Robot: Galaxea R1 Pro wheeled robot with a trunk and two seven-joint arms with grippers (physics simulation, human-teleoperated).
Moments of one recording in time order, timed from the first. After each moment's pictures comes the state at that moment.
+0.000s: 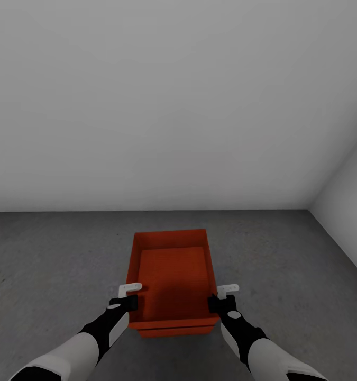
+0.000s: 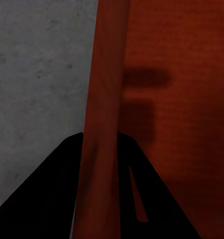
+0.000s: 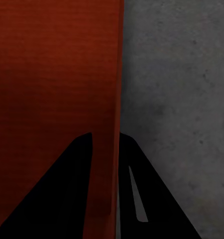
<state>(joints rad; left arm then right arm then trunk) -0.70 -0.07 -0.22 -0.26 0.31 0.04 0.23 -0.69 0.15 -0.14 -0.21 0.27 -0.13 -0.11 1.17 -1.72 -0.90</state>
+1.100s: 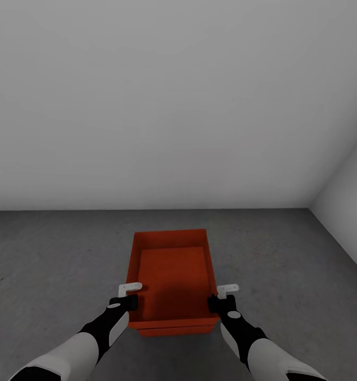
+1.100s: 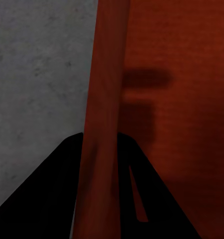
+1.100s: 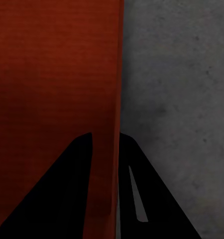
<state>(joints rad) -0.70 -0.07 -0.22 -0.27 0.31 0.05 0.23 -0.69 0.15 -0.14 -0.21 0.27 -0.13 -0.11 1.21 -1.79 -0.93</state>
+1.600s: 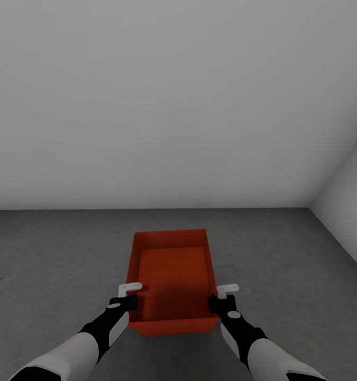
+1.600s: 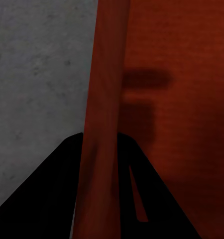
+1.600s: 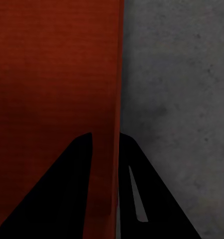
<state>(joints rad) -0.70 -0.07 -0.22 -0.27 0.30 0.05 0.23 -0.69 0.15 -0.14 -0.21 0.27 -0.13 -0.11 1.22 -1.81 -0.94</state>
